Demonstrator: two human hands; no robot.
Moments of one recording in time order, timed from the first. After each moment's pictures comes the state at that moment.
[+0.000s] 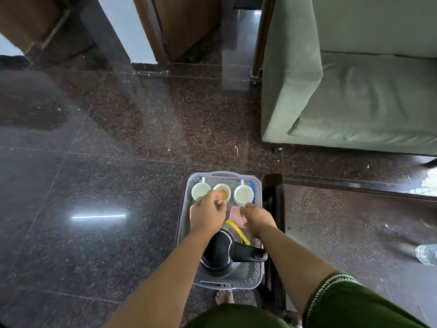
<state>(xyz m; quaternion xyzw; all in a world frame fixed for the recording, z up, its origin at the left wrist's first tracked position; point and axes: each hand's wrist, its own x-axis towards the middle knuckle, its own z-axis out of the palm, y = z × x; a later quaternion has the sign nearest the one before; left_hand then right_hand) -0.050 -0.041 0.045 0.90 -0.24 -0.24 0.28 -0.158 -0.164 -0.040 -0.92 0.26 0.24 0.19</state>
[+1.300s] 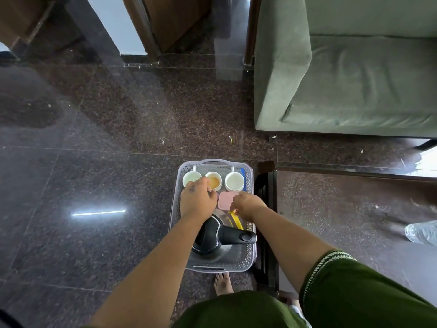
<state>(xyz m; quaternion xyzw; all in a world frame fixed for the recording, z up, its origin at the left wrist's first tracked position) -0.053 -0.044 0.037 0.91 -0.31 -0.18 0.21 -0.156 -0.174 -0.038 -0.92 0.16 0.31 0.18</state>
